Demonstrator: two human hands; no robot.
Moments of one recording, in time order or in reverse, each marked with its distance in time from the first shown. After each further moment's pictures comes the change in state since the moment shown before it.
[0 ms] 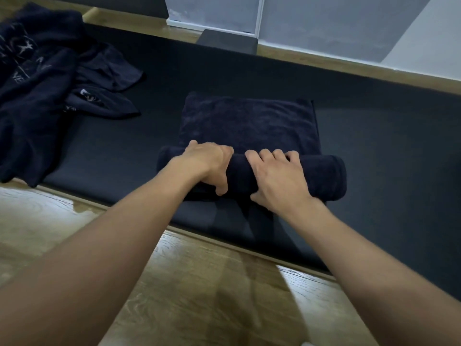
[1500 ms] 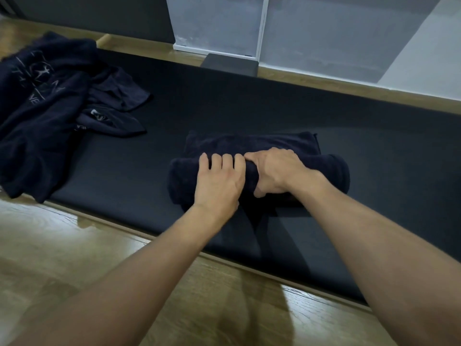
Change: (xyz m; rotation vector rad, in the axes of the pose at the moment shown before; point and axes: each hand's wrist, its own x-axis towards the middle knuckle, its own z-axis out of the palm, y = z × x) left_hand -0.017 0.032 0.039 0.368 0.577 -0.111; right_hand 0.057 0.025 -0.031 0.271 -0.368 -0.037
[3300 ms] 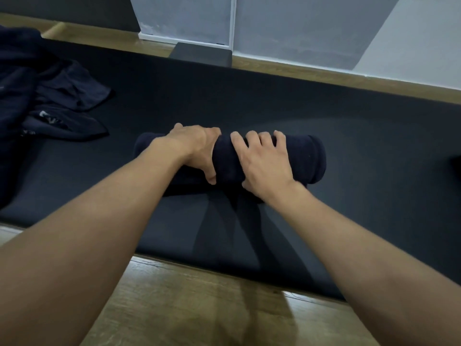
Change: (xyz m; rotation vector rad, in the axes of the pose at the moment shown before) left_hand 0.109 -0.037 -0.021 -0.299 -0.512 0.152; right_hand 0.001 0.025 0.033 -0.348 0.439 0.133
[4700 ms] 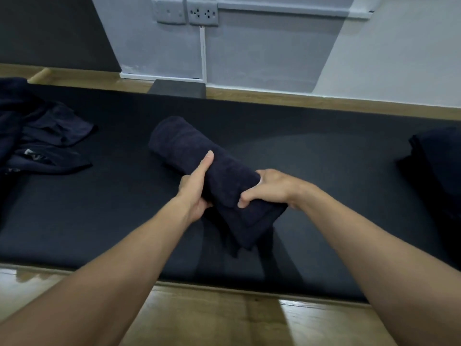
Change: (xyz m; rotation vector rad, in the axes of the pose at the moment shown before) left_hand -0.017 0.073 0.053 -2.041 0.160 -0.291; right_hand -0.042 0.074 -0.042 1.089 -0.619 0.444
